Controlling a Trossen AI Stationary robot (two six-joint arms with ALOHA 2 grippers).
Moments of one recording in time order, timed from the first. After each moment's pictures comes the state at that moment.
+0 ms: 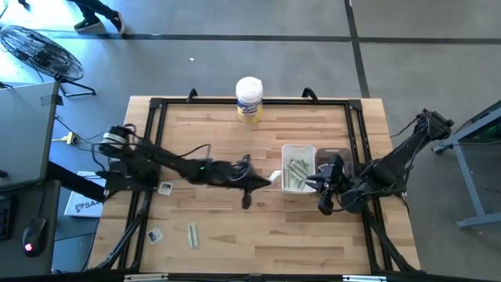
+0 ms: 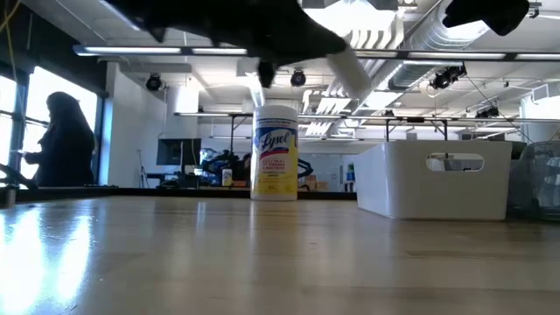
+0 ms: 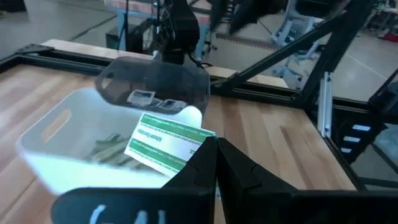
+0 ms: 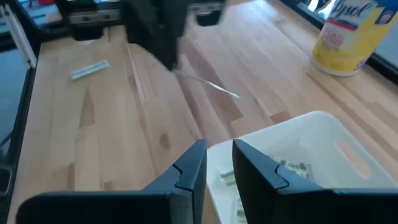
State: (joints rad) left arm -0.20 1.67 0.93 0.57 -0.18 -0.21; right arm 0.68 1.06 0.89 -0.67 0.78 0.80
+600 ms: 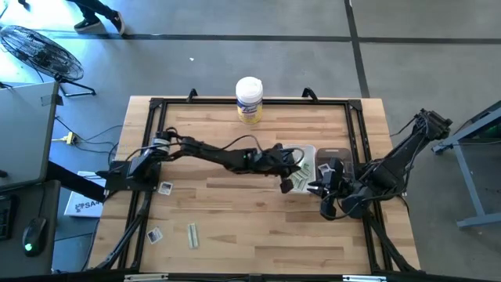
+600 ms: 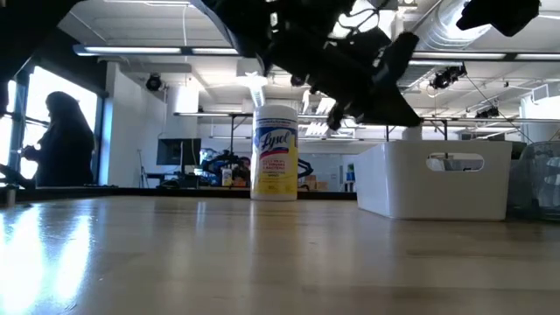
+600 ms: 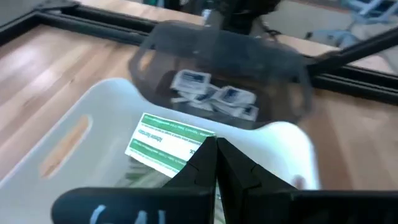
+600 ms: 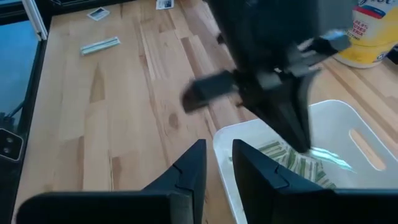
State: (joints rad) left arm -0.03 2.14 1.54 0.21 -0.15 -0.21; right arm 0.72 1.08 0.89 -0.70 0.73 0.80
